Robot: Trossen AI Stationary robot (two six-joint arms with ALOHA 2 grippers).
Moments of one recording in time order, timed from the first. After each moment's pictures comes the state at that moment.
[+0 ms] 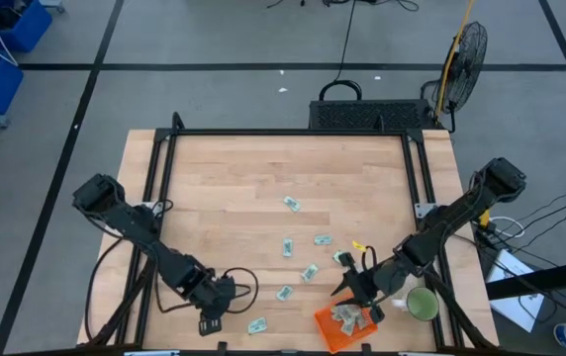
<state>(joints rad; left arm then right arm) -0.72 1.65 0.99 -0.48 0.19 -1.03 0.67 1.38 0.71 0.15 0.18 0.11</state>
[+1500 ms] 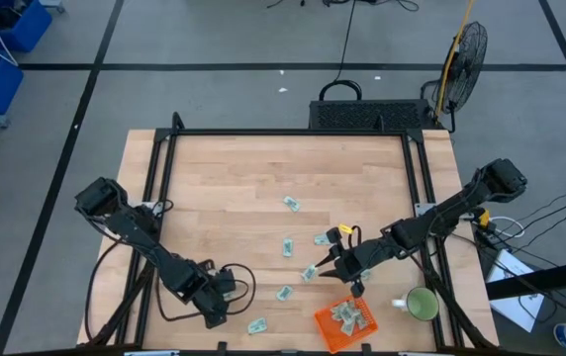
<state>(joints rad) -0.72 1.70 0.99 -0.57 -0.05 -1.05 0.47 1.38 0.70 0.14 0.18 -0.20</state>
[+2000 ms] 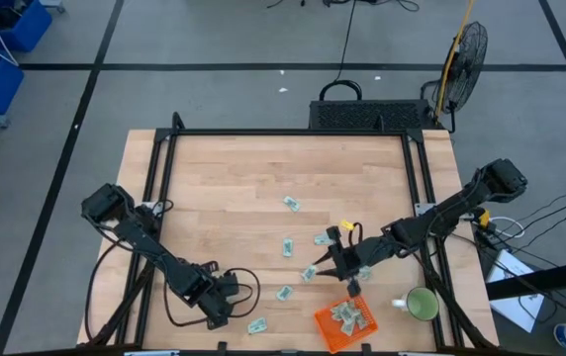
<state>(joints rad) -0.72 1.78 1.00 -0.55 -0.05 -0.99 0.45 1.38 0.70 0.23 0.21 -0.06</state>
